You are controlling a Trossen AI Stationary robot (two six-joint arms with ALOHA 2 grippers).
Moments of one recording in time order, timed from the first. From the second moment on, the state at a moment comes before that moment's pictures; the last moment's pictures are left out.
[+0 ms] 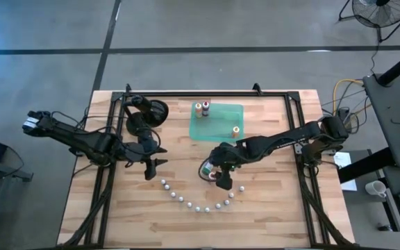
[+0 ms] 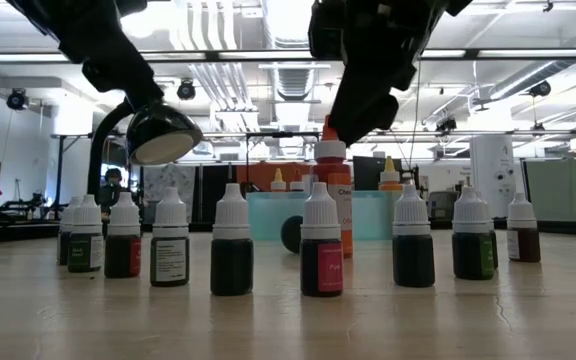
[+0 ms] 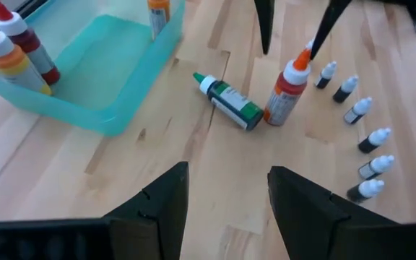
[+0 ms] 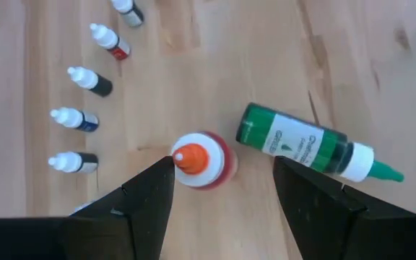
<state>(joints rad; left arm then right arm) -0.28 0.91 0.69 -0.43 -0.35 -0.39 0.16 1.70 1.20 -0.47 -0.05 0.40</state>
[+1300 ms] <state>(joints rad) -0.27 0.85 0.68 -0.52 -0.37 -0.35 0.18 1.77 1.16 -0.35 -0.03 0.34</state>
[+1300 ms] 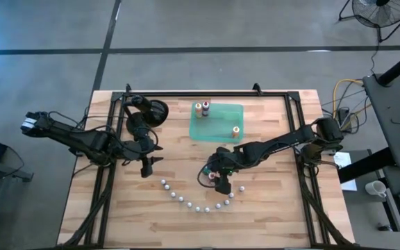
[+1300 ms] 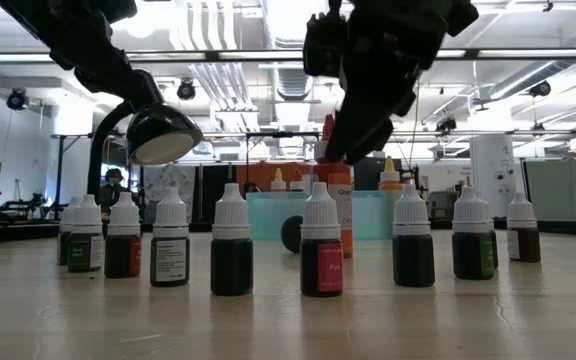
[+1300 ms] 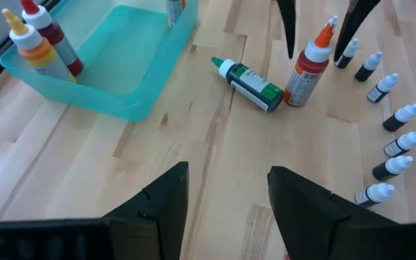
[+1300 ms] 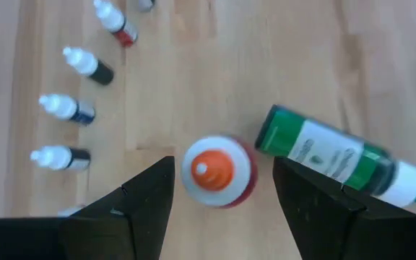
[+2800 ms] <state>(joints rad) -0.27 0.85 0.65 -0.51 -0.40 -0.37 -0.23 1.54 1.40 -0.90 0.49 0.62</state>
